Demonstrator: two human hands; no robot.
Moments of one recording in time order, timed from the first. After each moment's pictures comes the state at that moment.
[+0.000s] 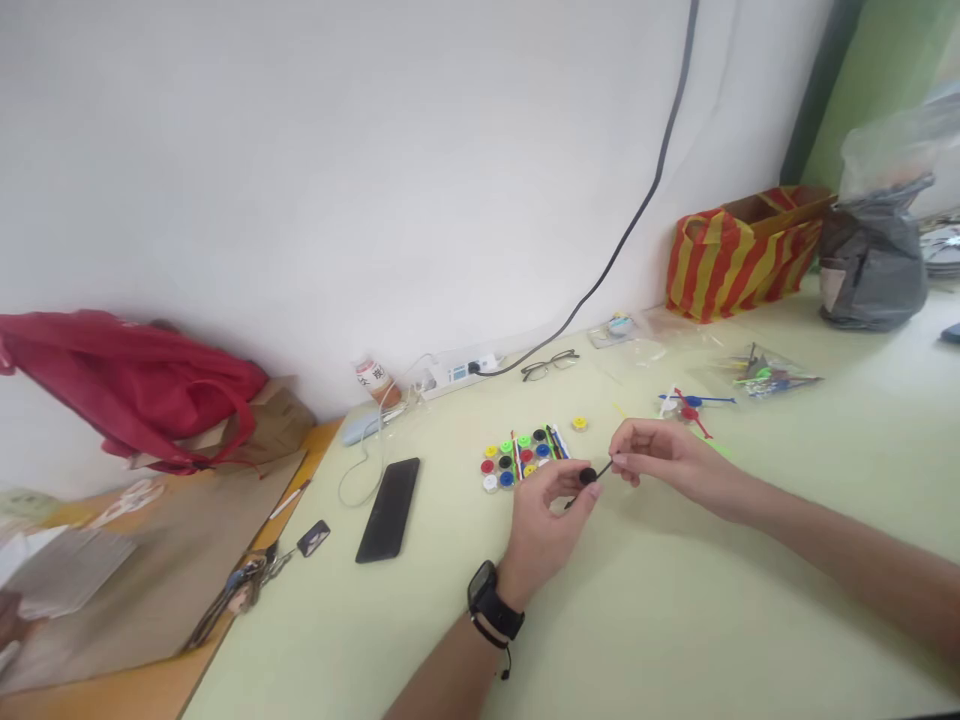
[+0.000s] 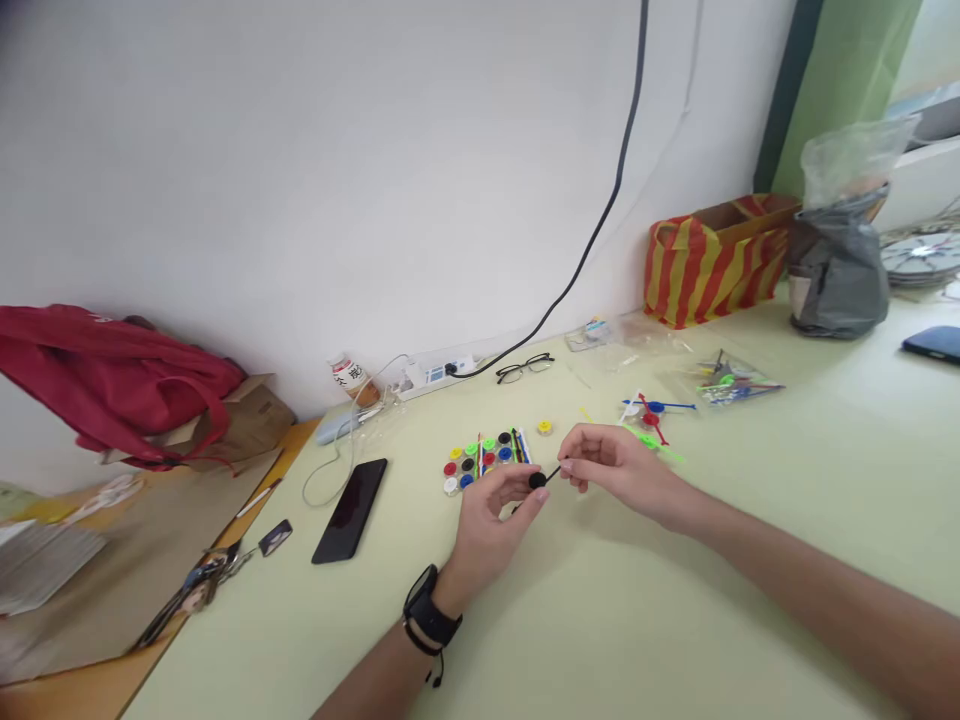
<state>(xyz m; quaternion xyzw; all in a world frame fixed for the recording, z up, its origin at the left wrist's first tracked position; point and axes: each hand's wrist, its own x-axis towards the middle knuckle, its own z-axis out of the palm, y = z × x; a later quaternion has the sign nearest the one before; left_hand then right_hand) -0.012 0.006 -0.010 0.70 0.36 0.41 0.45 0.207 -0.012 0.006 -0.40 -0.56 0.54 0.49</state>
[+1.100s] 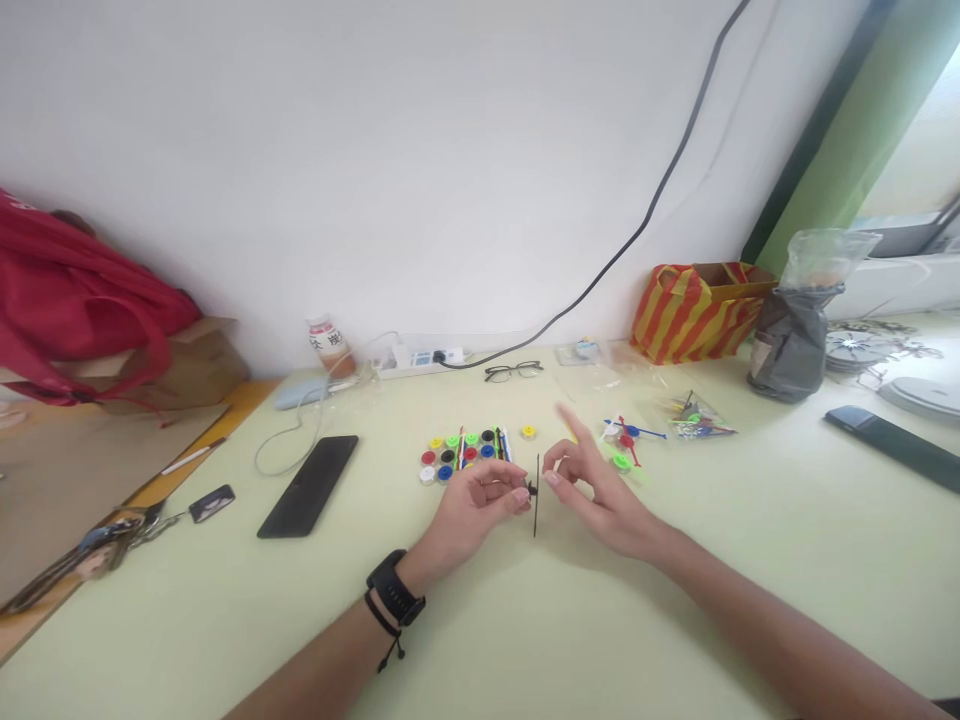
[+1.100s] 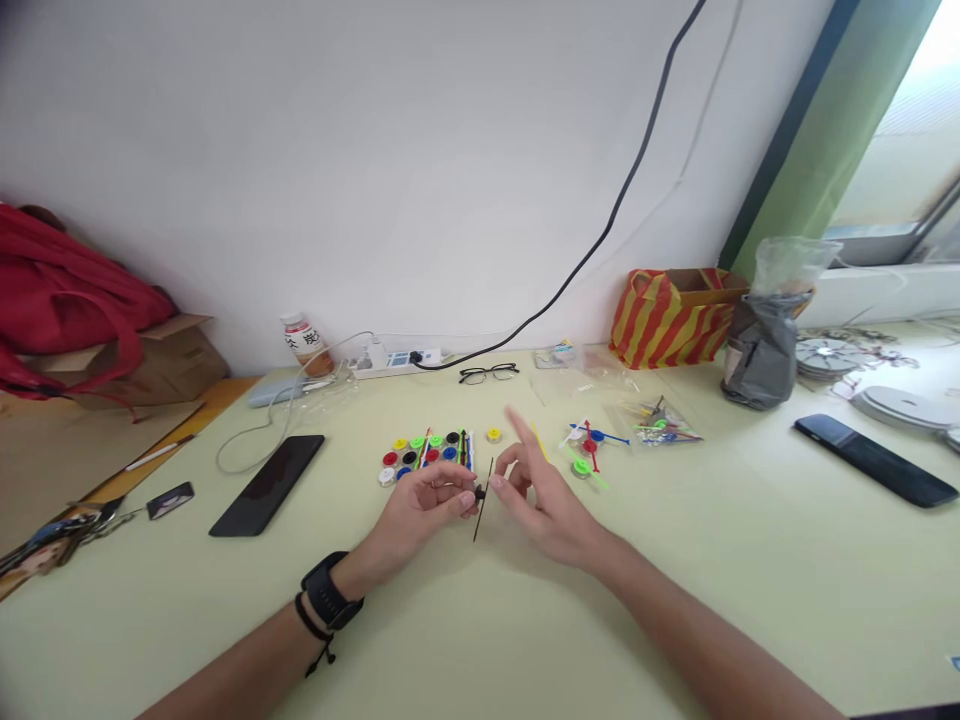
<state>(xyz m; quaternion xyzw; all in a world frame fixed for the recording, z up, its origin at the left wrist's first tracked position) -0.015 0.017 -0.009 0.57 0.32 0.39 0.65 0.205 -0.023 0.006 -0.43 -0.70 0.37 0.44</state>
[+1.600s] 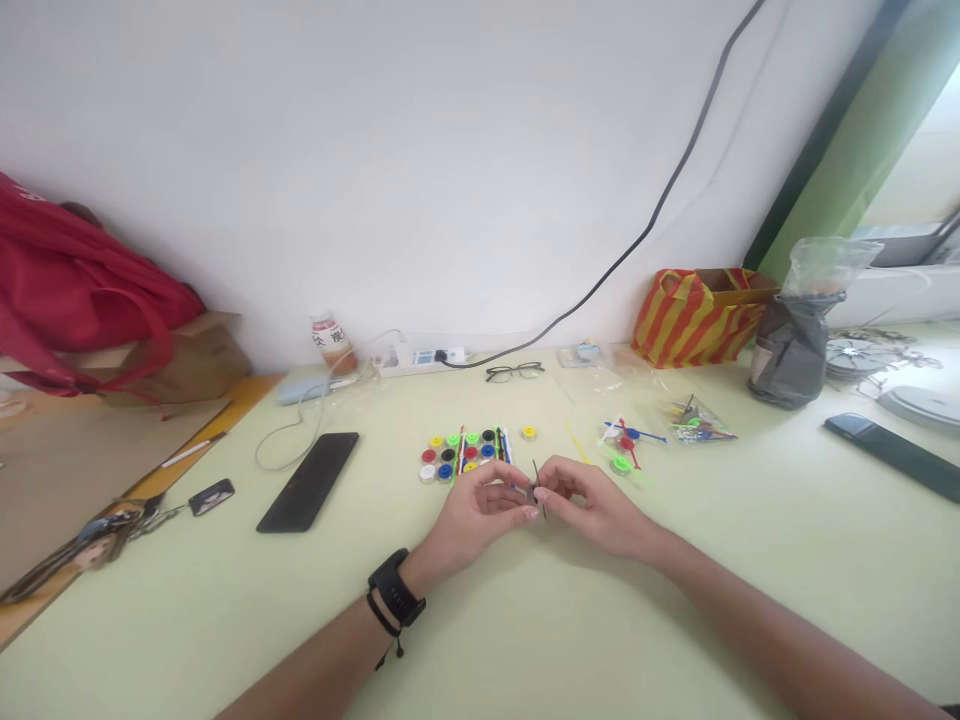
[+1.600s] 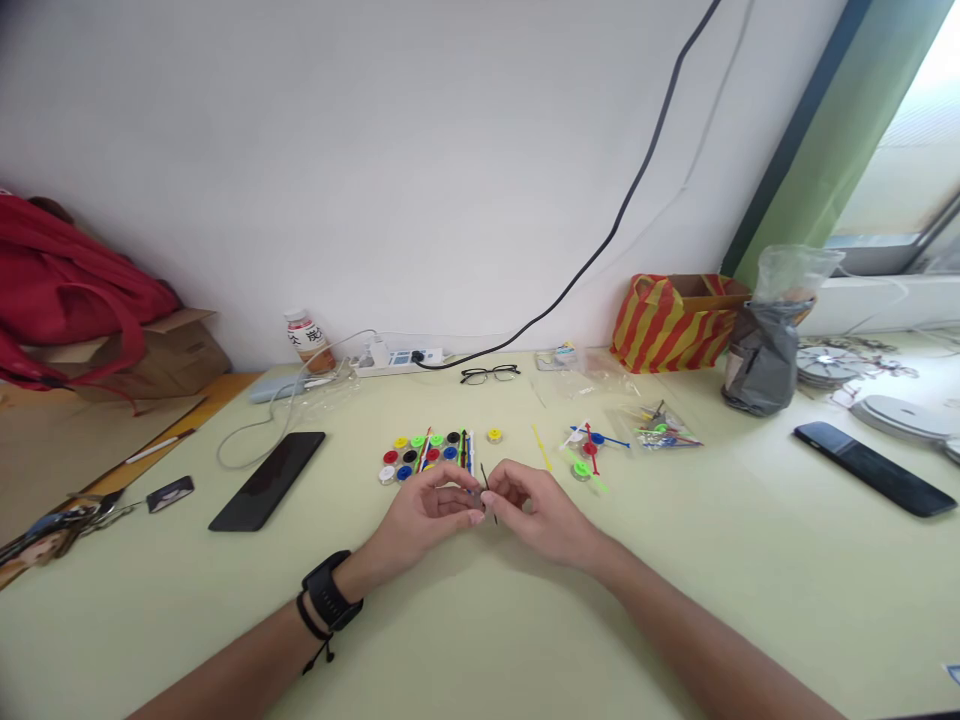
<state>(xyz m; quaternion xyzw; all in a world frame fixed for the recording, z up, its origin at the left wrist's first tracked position) -0.015 0.011 -0.009 0.61 0.31 0.37 0.63 0.198 -0.020 0.006 -0.42 -0.70 0.43 0.39</state>
